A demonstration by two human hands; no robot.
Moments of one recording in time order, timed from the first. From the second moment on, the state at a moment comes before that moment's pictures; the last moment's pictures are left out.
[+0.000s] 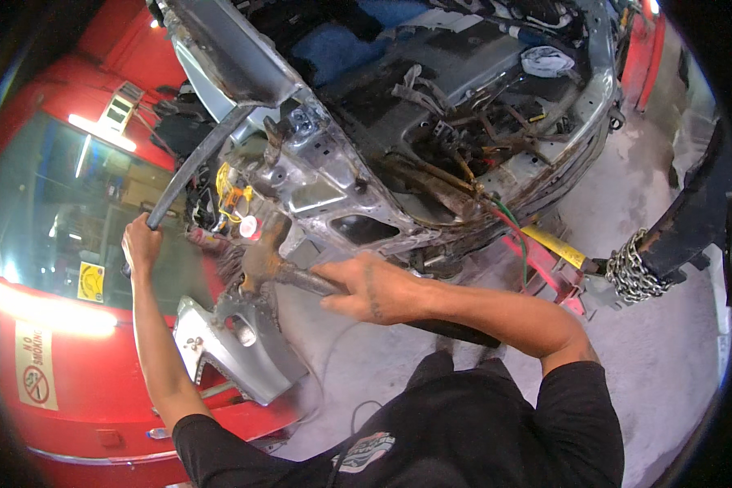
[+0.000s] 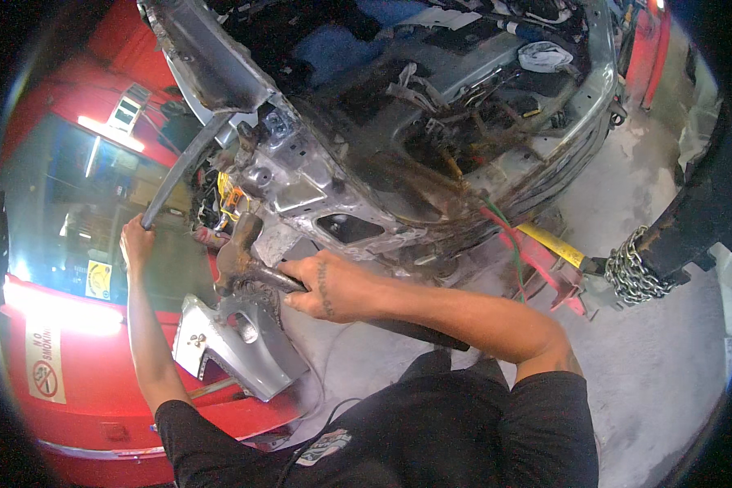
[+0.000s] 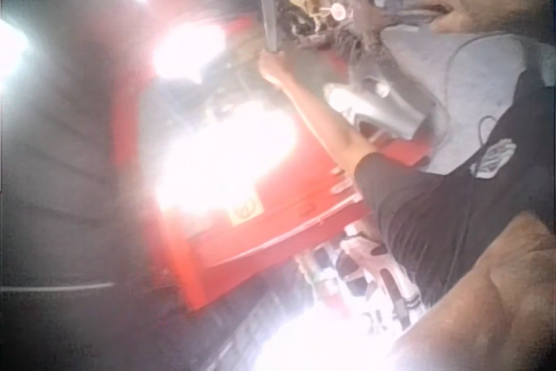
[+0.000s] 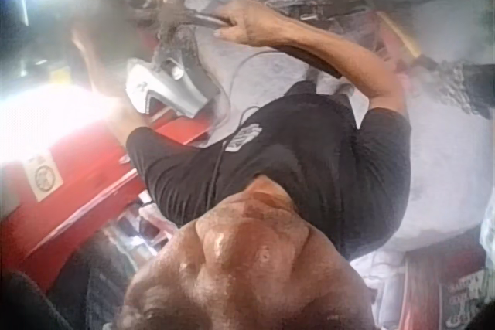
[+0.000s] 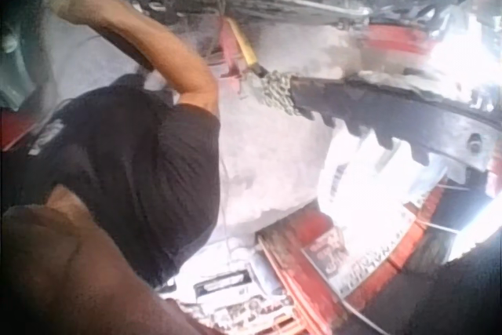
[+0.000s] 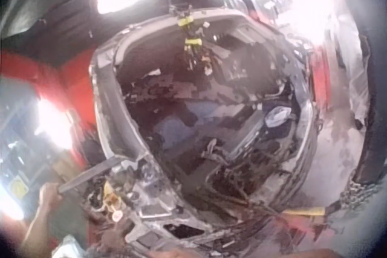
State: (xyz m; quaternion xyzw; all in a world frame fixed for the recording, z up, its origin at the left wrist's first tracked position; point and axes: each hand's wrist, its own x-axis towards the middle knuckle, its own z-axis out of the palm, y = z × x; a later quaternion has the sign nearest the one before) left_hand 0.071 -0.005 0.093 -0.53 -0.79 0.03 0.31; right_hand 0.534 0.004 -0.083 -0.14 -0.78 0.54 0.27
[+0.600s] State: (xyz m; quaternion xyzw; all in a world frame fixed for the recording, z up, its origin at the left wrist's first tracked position) left_hand 0.081 -0.008 0.092 -0.53 -0.79 0.00 0.30; right_hand 0.543 0.007 -0.093 -0.14 -0.78 0.54 0.29
